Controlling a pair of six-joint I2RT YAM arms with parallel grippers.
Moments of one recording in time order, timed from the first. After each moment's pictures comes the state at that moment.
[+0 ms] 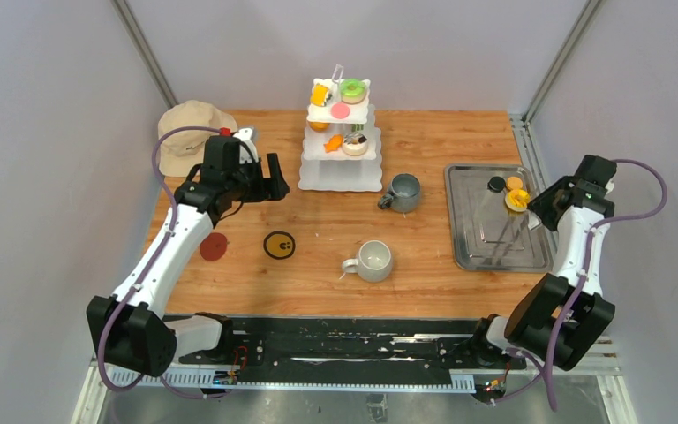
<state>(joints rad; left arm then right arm) -0.23 1.21 1.10 -0.55 0.15 -0.30 -0.52 1.29 1.09 -0.68 -0.08 0.41</state>
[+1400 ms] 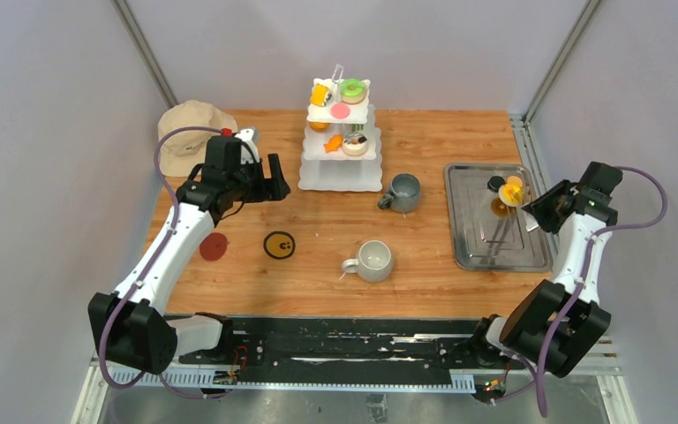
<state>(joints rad) -0.23 1.23 1.10 -0.55 0.15 -0.30 -0.57 1.26 1.05 -0.67 -0.24 0.43</state>
